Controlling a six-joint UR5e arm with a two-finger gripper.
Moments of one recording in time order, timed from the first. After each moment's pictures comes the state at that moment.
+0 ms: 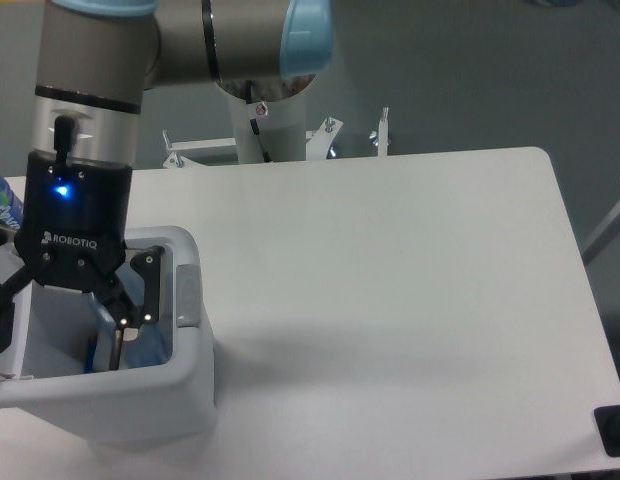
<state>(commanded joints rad) 2.15 -1.88 -1.21 -0.71 1.30 0.03</state>
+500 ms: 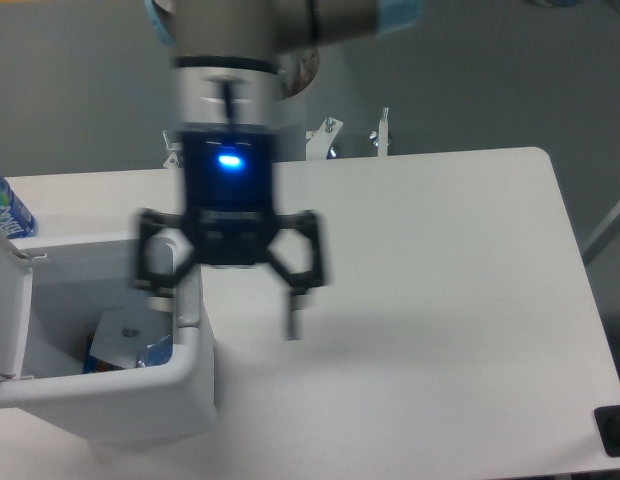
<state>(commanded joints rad) 2.42 -1.86 -1.32 -0.71 1.42 0.19</state>
